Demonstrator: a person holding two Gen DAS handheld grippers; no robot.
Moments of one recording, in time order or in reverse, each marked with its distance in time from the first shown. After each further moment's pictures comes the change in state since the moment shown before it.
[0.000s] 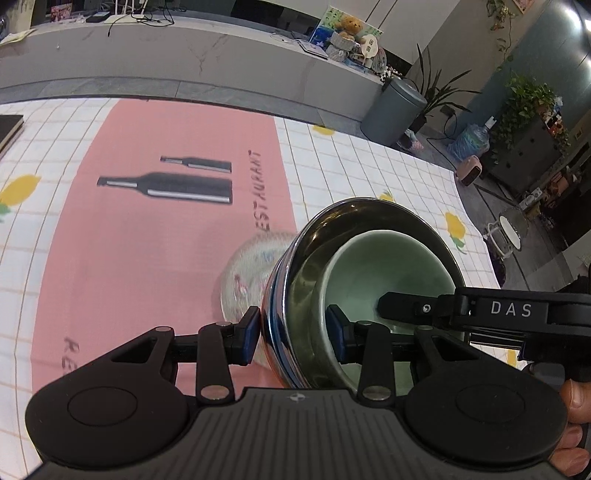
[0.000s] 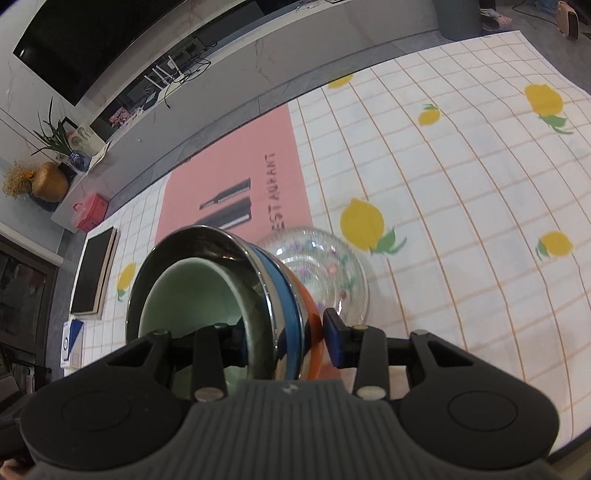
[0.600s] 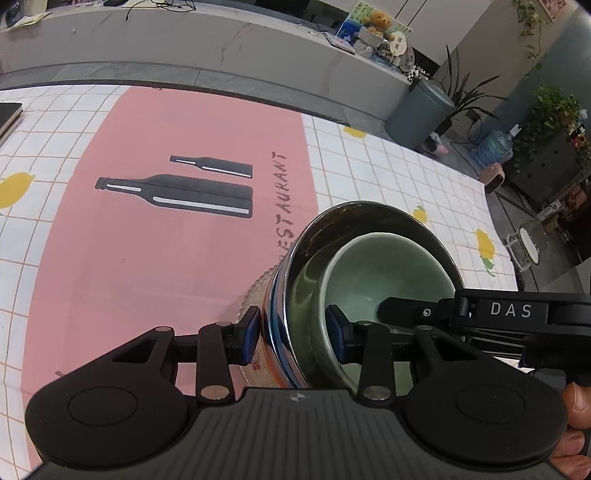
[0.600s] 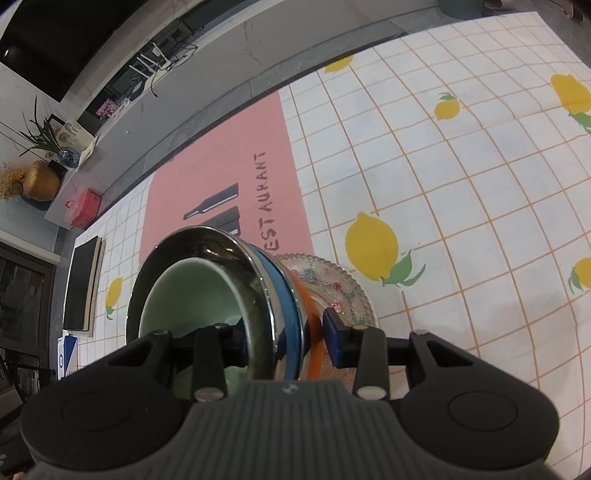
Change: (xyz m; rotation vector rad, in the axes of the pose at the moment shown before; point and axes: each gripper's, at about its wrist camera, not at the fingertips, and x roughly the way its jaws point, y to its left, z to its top) left arm 0.041 0.018 0.025 -0.054 0.032 0.044; right arm 0.051 -0.005 0.038 0.040 0.080 -0.011
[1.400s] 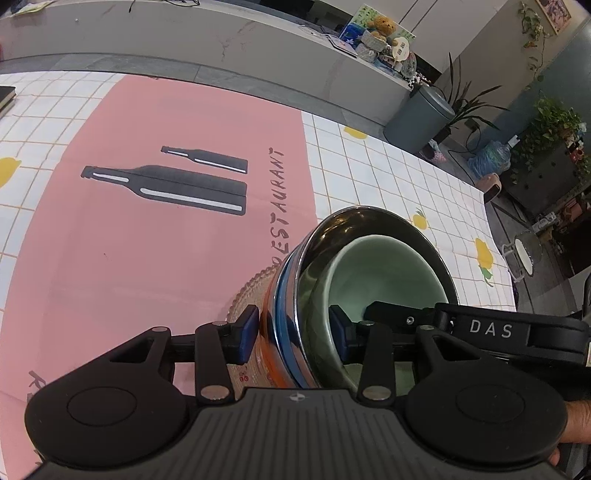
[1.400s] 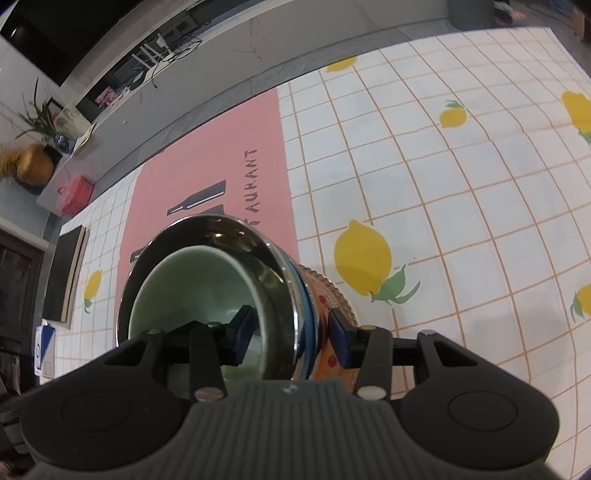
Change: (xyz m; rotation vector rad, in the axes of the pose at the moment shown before) left arm 0.017 0.005 0.000 -0.040 -0.008 -0.034; right arm 0.013 0.001 -0.001 -0.100 -0.026 -0.053
